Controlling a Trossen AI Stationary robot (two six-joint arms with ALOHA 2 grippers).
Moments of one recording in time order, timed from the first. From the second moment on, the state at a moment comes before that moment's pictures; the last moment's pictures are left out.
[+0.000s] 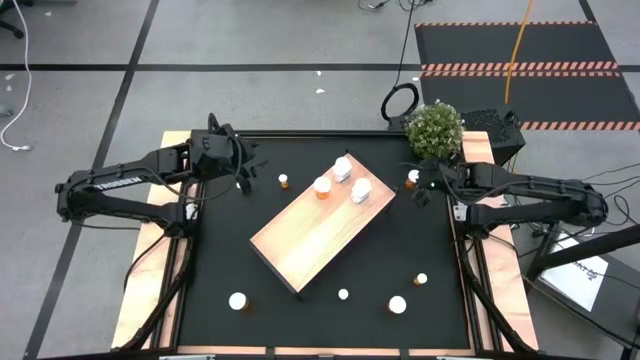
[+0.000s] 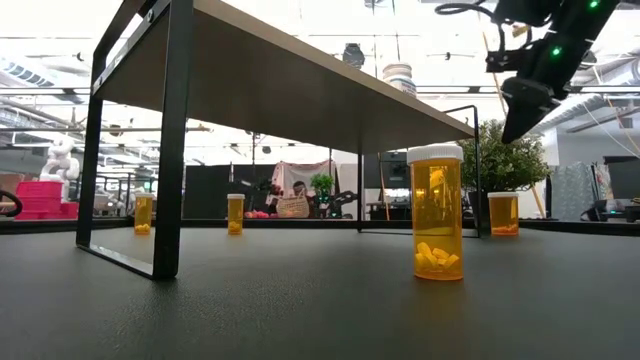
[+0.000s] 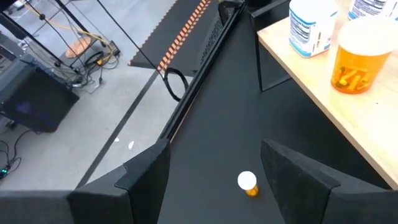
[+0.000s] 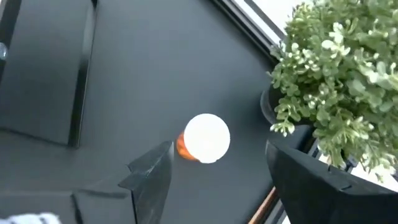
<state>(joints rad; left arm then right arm) 0.24 0.99 1.01 -0.62 -0.36 0.15 -0.24 0.86 0.73 -0.98 0.54 0.35</state>
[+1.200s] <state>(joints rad) 0.24 0.99 1.01 -0.60 -0.36 0.15 -0.58 0.86 0.43 -0.47 0.31 -0.01</state>
